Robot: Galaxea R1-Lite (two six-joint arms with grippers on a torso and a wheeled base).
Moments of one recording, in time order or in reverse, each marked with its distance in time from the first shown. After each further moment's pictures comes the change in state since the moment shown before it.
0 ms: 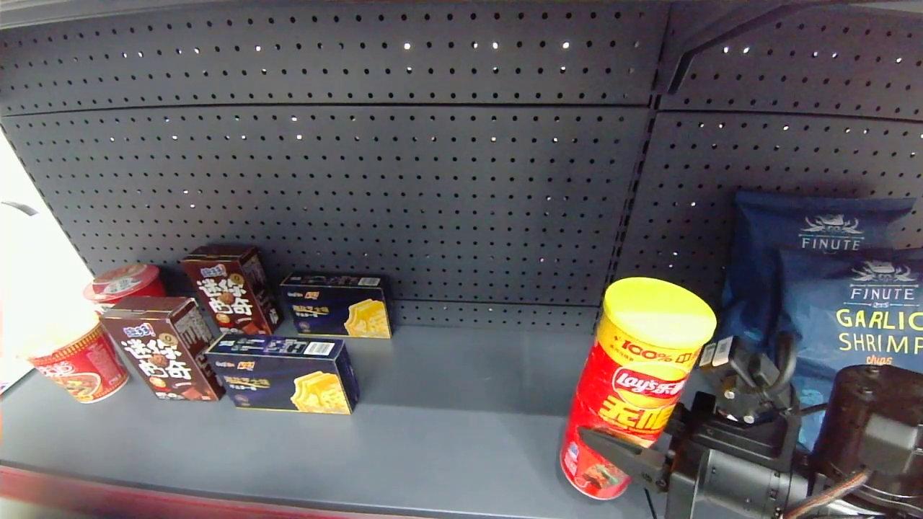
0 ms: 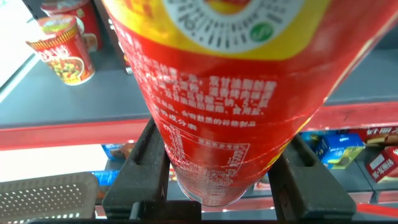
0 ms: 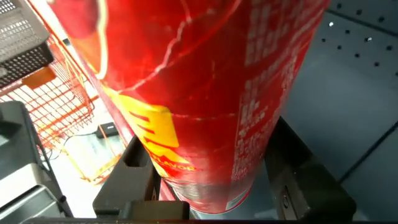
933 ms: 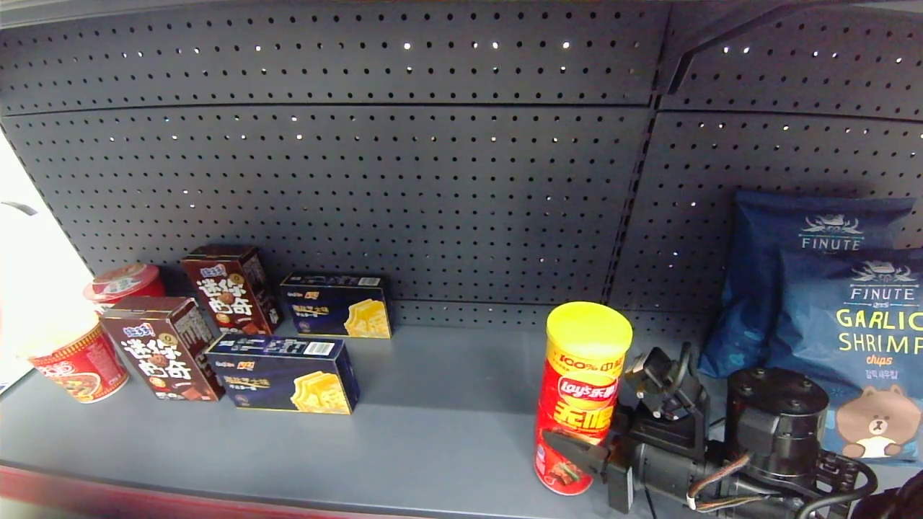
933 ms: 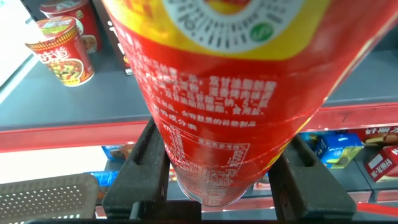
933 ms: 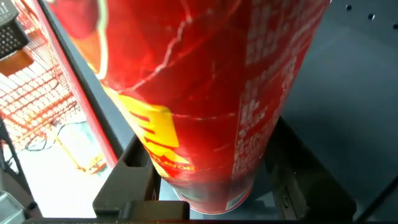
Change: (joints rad) left arm -0.003 0.011 -0.007 0.001 0.000 0.000; right arm -0.004 0.240 -0.066 -0.105 0.000 -0.011
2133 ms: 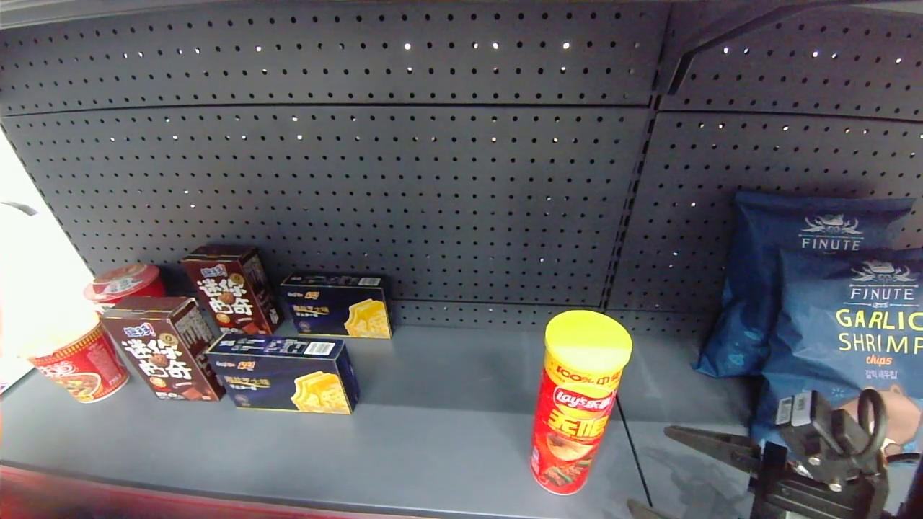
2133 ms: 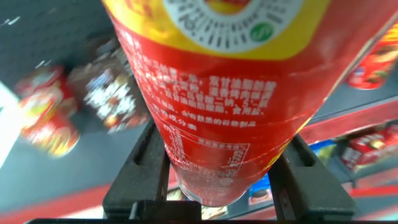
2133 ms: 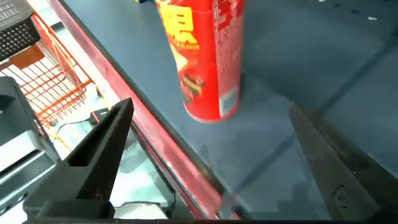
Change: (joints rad) left arm -0.211 0.244 -0.229 -0.047 -0.010 0.092; right arm -0.040 -0.415 0.282 0.130 -0.019 -0.001
